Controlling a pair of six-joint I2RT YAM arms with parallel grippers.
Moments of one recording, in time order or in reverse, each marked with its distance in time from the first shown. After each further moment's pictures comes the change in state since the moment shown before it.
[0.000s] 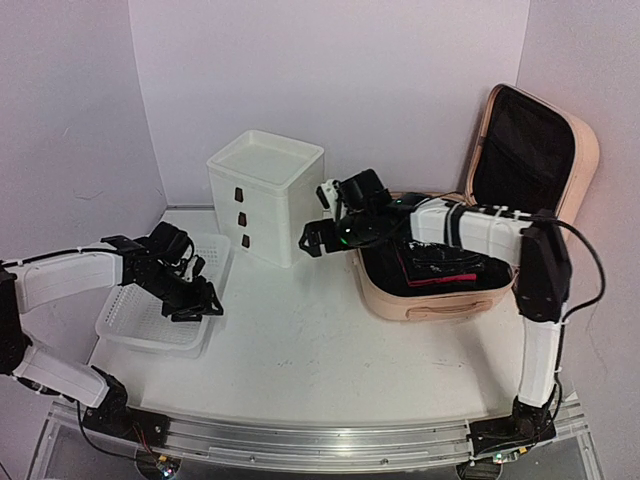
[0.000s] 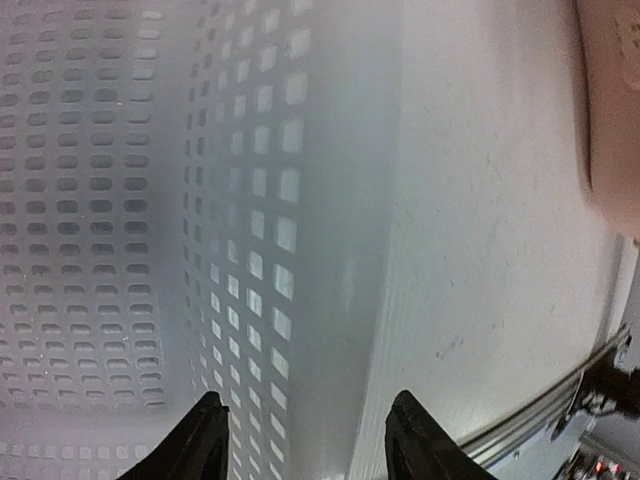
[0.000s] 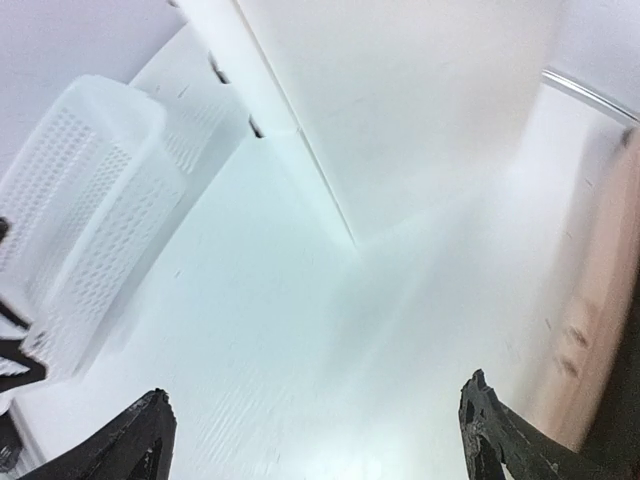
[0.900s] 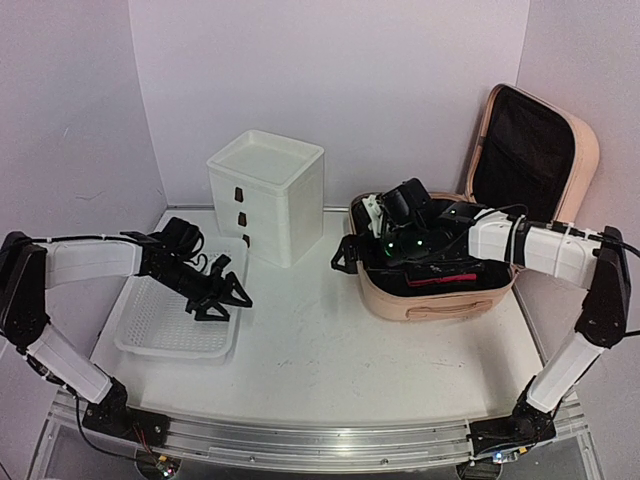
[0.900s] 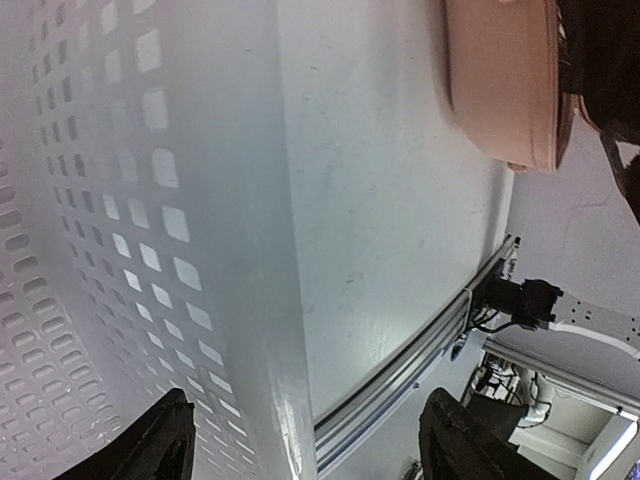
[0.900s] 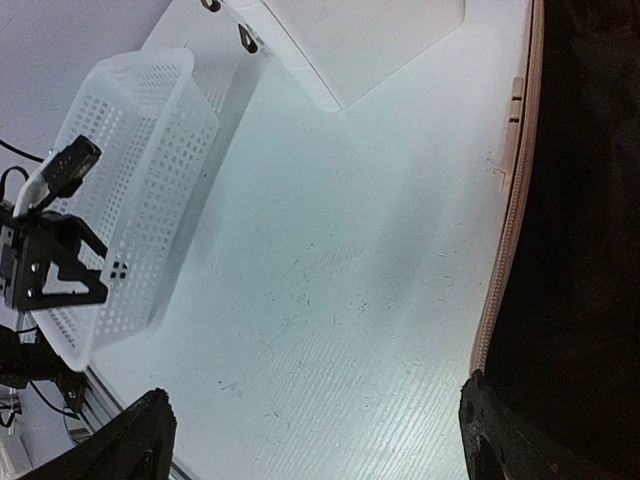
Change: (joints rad) left arm 0.047 0.161 0.056 0.126 0.443 0.029; right arm 0.006 -0.431 -0.397 -0.131 -0.061 0.208
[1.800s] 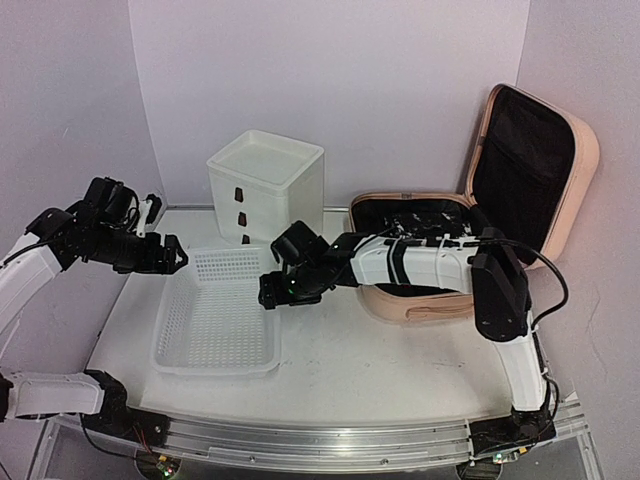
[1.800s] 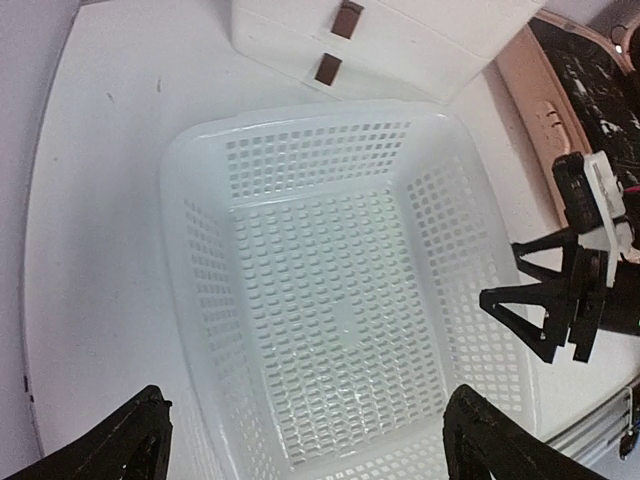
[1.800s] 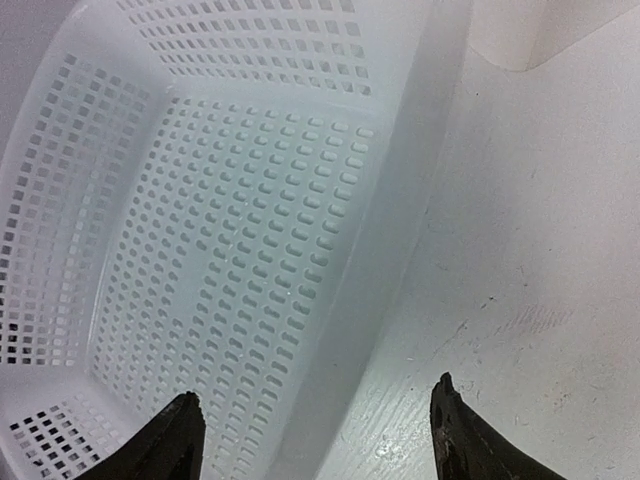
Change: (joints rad) left arm 0.035 -0.472 0.188 -0.386 -0.632 0.268; right arm 0.252 0.564 0.471 0.013 0.140 0.123
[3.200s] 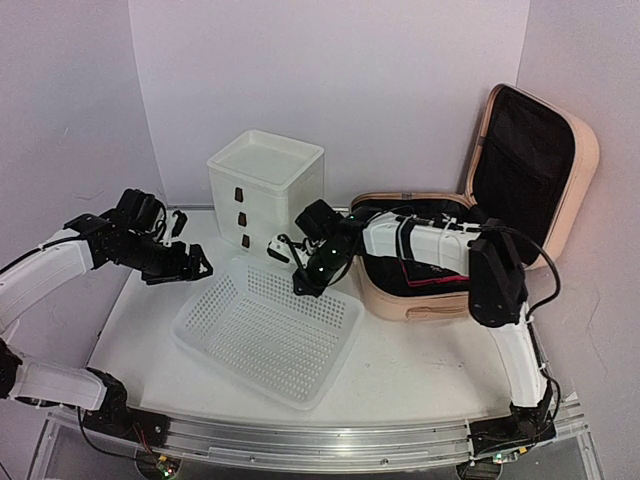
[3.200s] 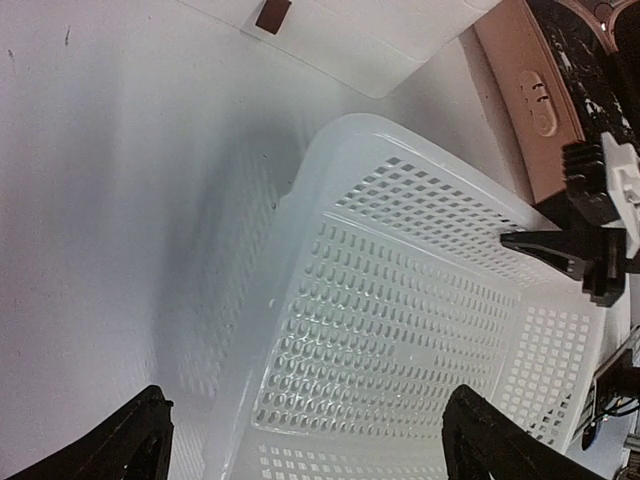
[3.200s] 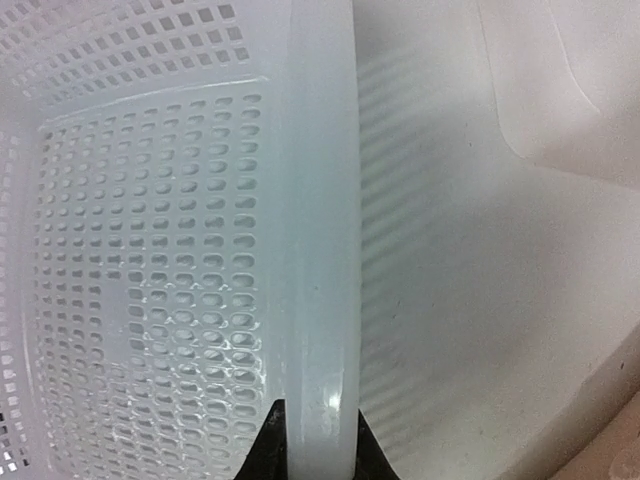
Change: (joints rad) left arm 0.004 0.161 -0.091 0.174 0.137 -0.066; right arm -0.142 0.018 0.087 -0.231 -0.157 -0.814
